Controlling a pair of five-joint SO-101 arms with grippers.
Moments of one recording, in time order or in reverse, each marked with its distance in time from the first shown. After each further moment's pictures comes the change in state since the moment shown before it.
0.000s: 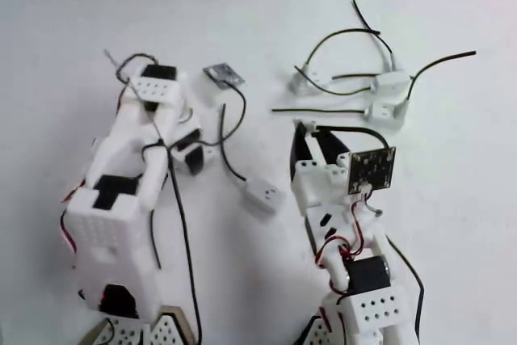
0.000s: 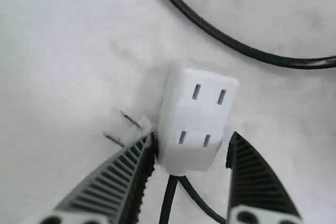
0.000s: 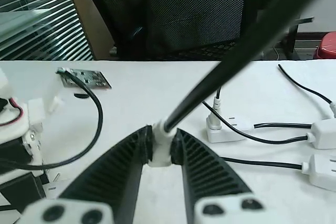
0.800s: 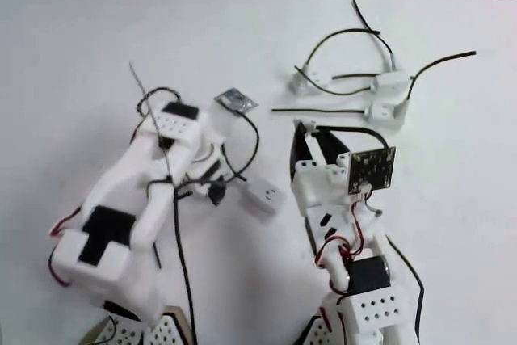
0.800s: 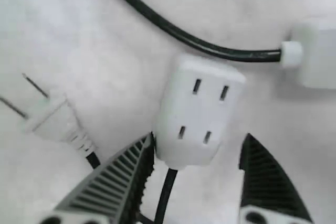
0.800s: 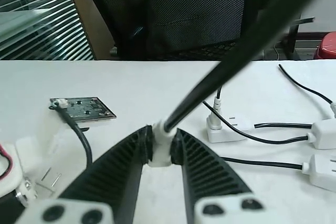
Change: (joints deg) left arm 7.7 -20.7 29.1 -11.6 18.0; right arm 0.0 0.0 0.0 0.0 0.0
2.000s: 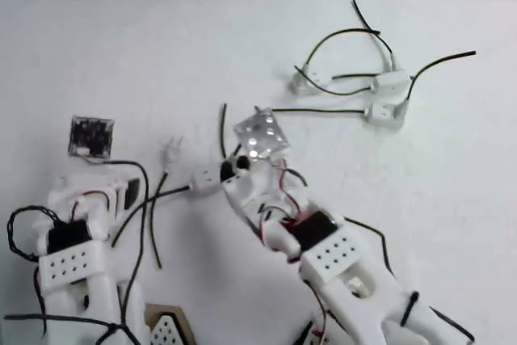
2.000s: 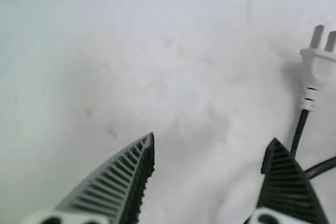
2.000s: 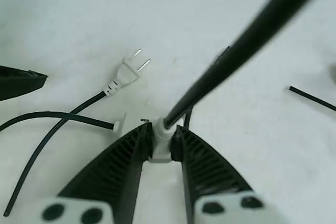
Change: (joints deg) left arm -36.3 -66.5 54.9 -30.2 0.1; right arm -22.5 41.0 -22.1 8.4 5.3
